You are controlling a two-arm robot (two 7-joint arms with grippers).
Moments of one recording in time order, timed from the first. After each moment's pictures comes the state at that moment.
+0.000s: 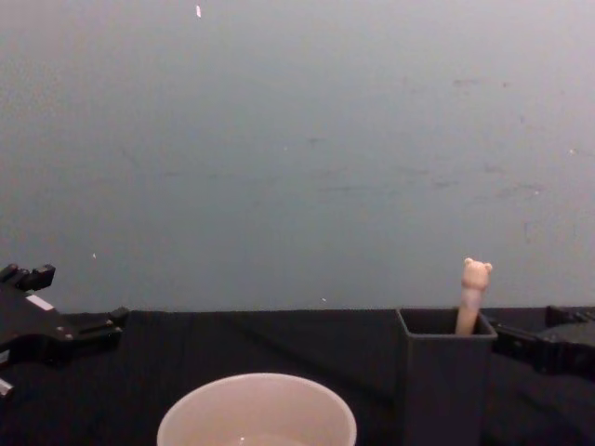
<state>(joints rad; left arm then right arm) -0.20 0.60 0.45 -1.41 -0.25 -0.12 0.03 0.20 0.29 -0.23 -1.32 0.33 0.00 0.27</state>
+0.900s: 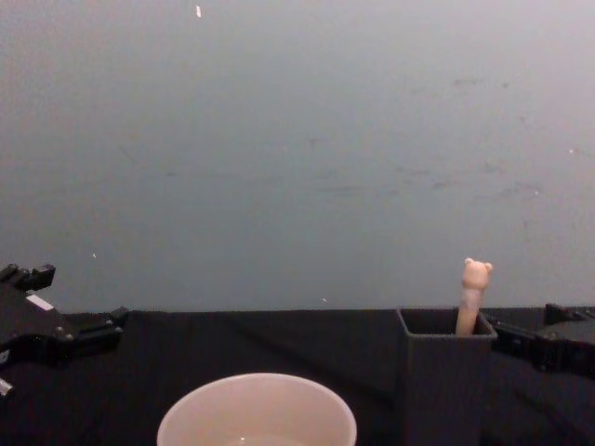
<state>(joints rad) -0.20 0.60 0.45 -1.41 -0.25 -0.12 0.03 0.20 0.29 -0.24 -1.33 0.34 0.00 0.27</state>
